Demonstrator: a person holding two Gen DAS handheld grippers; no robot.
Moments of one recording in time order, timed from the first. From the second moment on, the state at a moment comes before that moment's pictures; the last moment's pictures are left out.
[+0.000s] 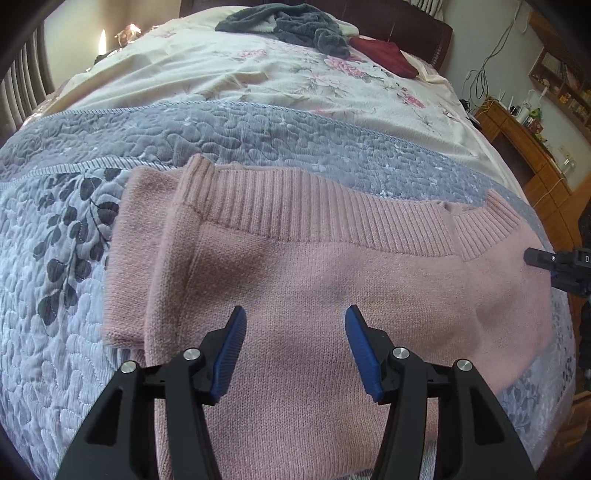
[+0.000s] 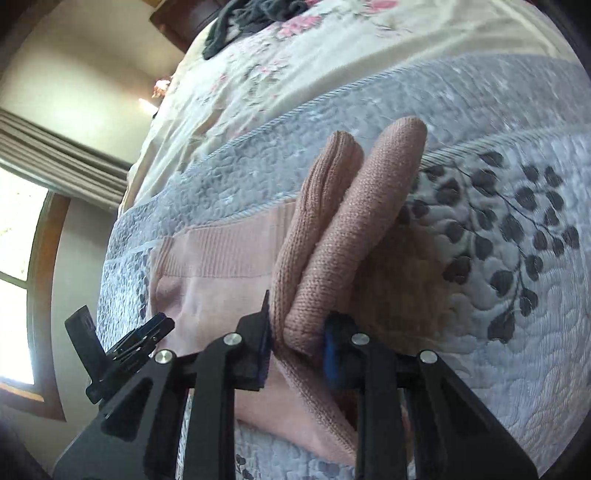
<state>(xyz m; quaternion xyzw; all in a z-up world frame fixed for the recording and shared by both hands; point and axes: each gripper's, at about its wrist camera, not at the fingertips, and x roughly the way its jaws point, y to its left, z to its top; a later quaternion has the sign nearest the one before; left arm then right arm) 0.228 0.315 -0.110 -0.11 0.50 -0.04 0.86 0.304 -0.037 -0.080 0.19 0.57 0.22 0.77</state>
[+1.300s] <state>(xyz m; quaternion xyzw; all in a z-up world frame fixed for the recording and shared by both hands) 0.273 0.296 -0.132 -0.32 0.52 -0.13 0.78 0.304 -0.018 -0.112 0.21 0.62 0.22 0.72</state>
